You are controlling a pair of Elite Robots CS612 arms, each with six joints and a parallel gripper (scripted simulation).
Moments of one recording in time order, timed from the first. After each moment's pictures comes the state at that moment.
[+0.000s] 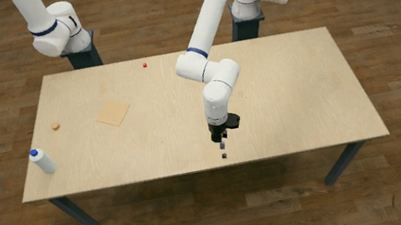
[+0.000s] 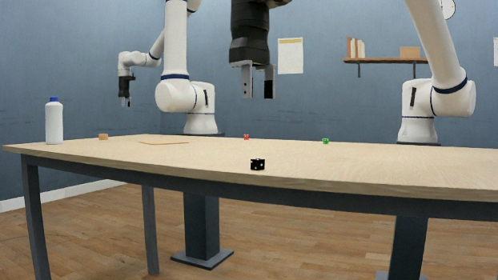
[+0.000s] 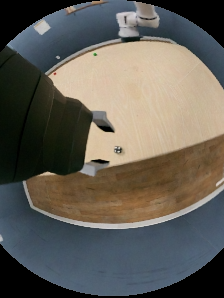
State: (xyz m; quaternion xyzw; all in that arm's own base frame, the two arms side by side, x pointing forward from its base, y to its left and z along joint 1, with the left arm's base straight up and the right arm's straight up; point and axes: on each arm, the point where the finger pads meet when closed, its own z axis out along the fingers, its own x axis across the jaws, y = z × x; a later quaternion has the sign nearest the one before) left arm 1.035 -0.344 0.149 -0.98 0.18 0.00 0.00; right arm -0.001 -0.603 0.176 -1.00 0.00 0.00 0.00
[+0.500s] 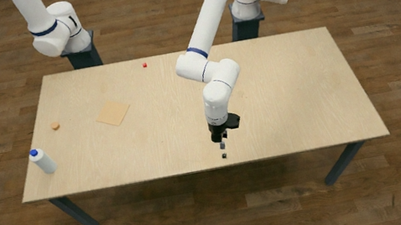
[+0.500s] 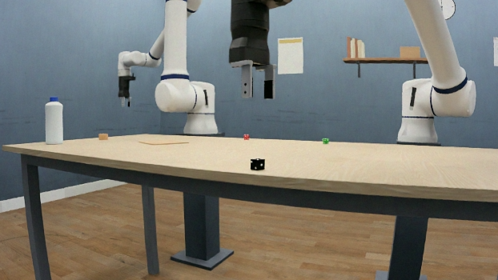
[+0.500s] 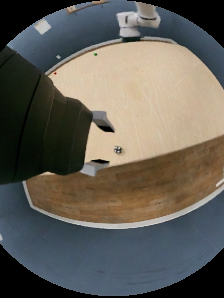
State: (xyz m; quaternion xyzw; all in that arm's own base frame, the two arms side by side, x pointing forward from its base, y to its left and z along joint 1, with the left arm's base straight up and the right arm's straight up) left arm 1.035 -0.343 0.149 -0.98 0.18 0.00 0.00; right arm -0.001 -0.603 0.176 -1.00 0.00 0.00 0.00
